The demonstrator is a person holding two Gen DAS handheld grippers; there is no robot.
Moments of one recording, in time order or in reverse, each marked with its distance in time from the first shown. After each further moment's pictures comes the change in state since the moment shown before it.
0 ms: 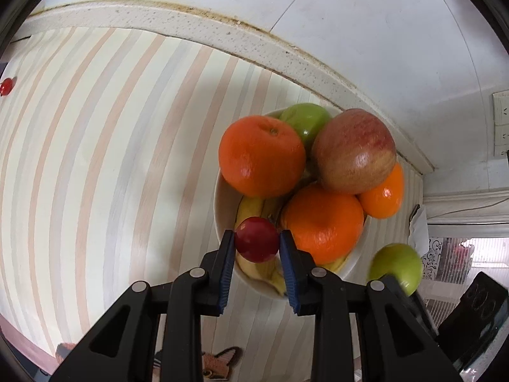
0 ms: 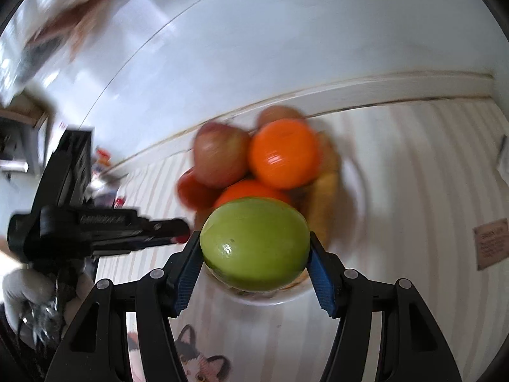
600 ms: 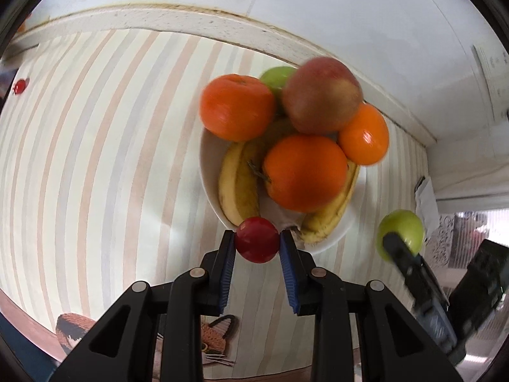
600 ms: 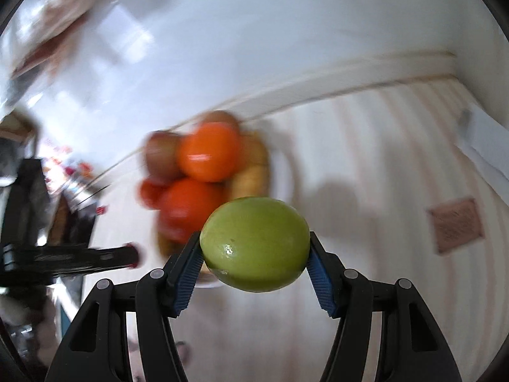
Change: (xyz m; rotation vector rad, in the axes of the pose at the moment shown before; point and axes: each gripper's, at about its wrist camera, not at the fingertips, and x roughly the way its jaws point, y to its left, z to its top) left arm -0.012 -0.025 -0.043 0.046 0.007 0.067; right arm -0.018 -0.025 -0.011 -0.025 0.003 0.007
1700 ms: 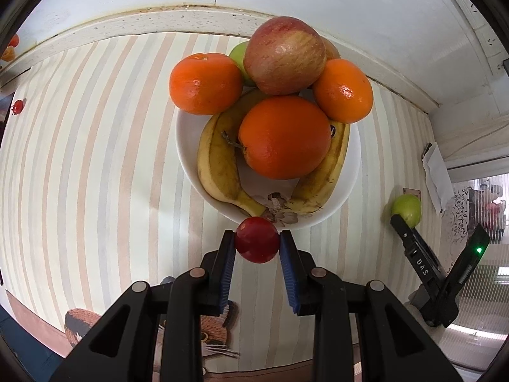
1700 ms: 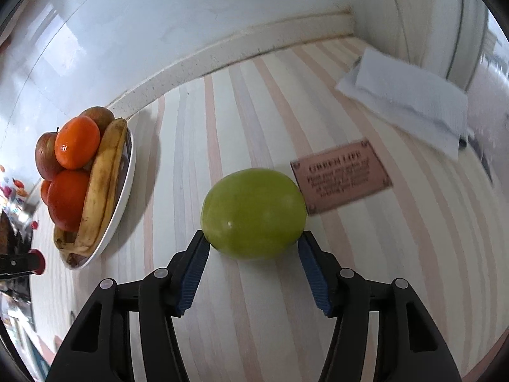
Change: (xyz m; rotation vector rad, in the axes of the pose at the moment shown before) left arm 0.012 -0.033 -0.024 0.133 0.023 0.086; right arm -0.019 -0.120 -0.044 0.165 -0.020 -0.334
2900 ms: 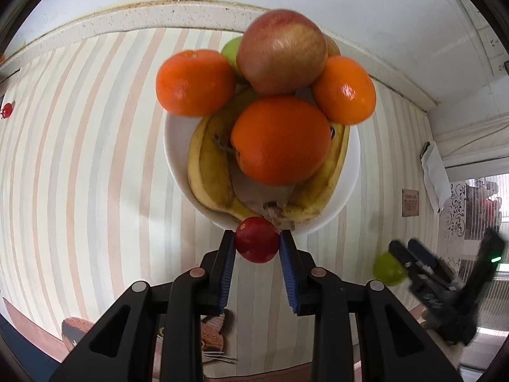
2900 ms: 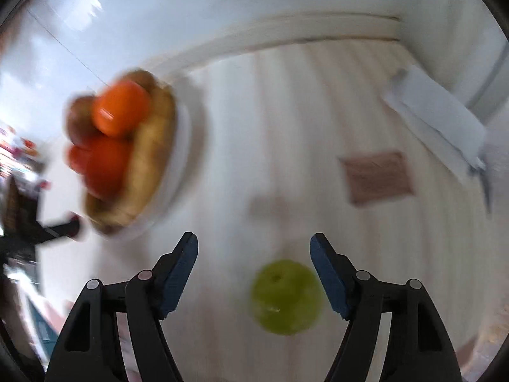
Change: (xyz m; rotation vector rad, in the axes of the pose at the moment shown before) left arm 0.010 0.002 0.005 0.002 0.028 -0.034; right arm -0.015 0.028 -0.001 -0.078 0.218 -0.066
